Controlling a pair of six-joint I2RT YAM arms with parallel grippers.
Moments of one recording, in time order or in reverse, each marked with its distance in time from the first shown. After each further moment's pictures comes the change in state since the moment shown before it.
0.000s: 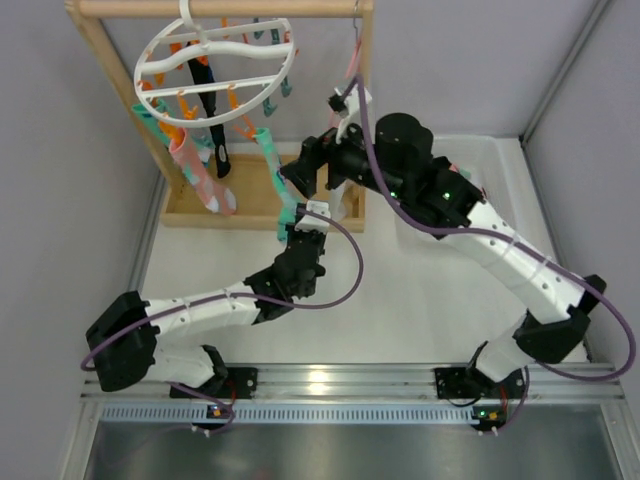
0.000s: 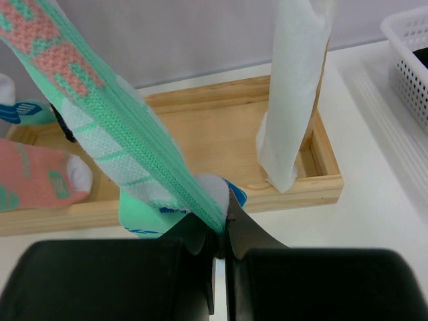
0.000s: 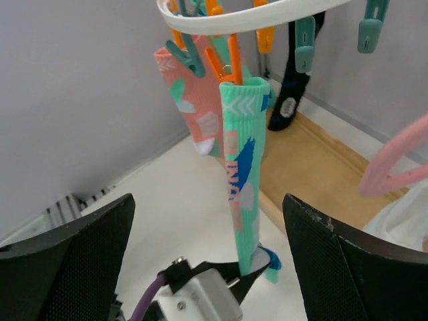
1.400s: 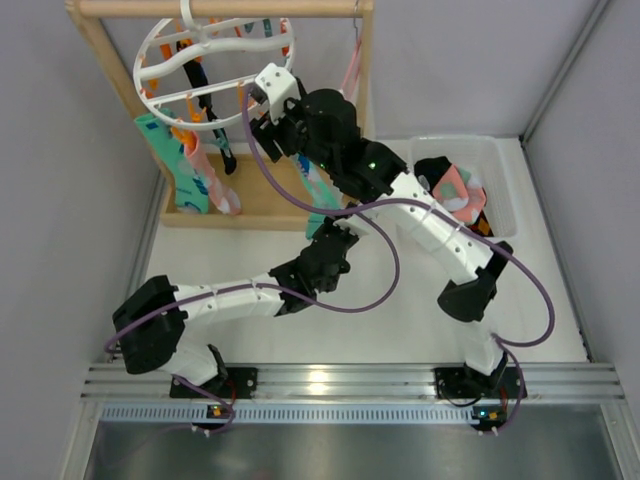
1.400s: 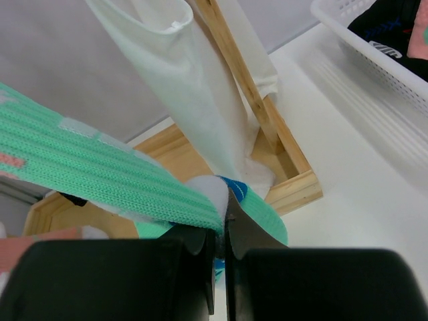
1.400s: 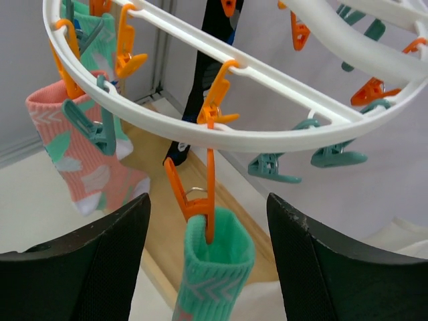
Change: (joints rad) left arm -0.051 0.153 0.138 0.016 0.146 0.301; right arm 0.029 0.552 0.656 -0.133 0.248 -0.485
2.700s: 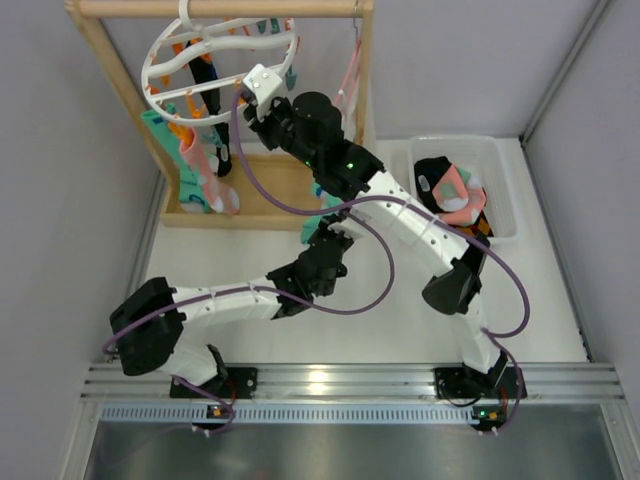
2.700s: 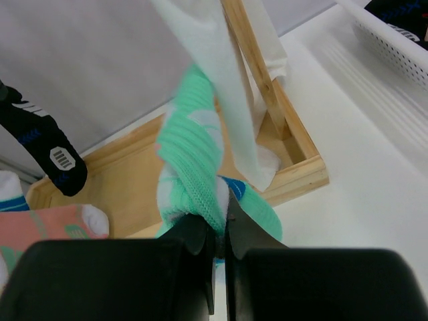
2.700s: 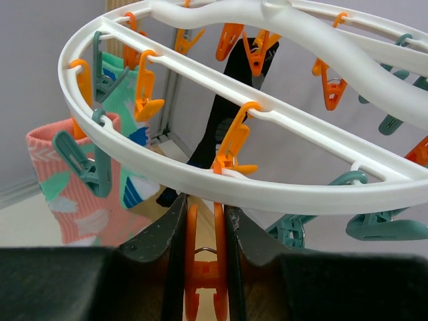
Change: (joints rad) left arm 0.001 -0.011 -0.036 -0.002 -0.047 -0.032; right arm -0.017 0.126 0.037 0.225 -0.087 -0.026
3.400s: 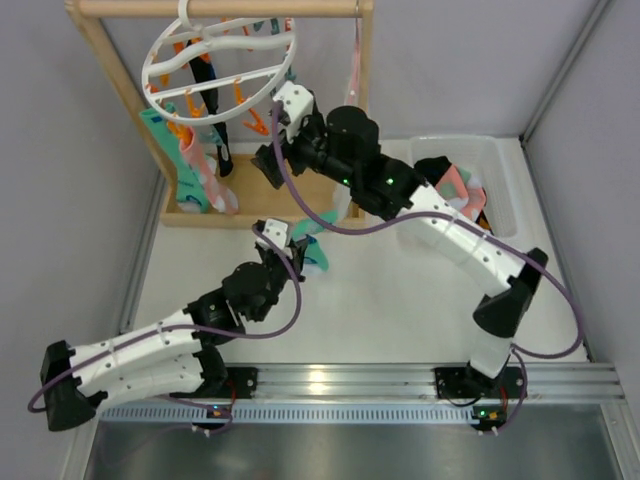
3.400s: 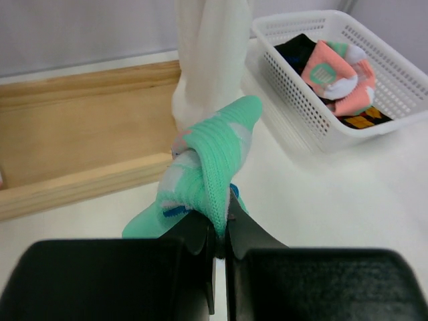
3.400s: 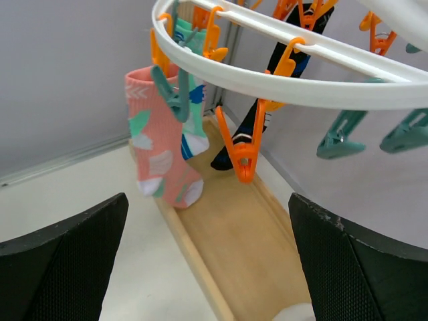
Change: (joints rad) left arm 0.000 -0.587 -0.219 -0.338 0.193 -0.500; right arm 0.013 -0.292 -0.383 0.001 -0.122 0.105
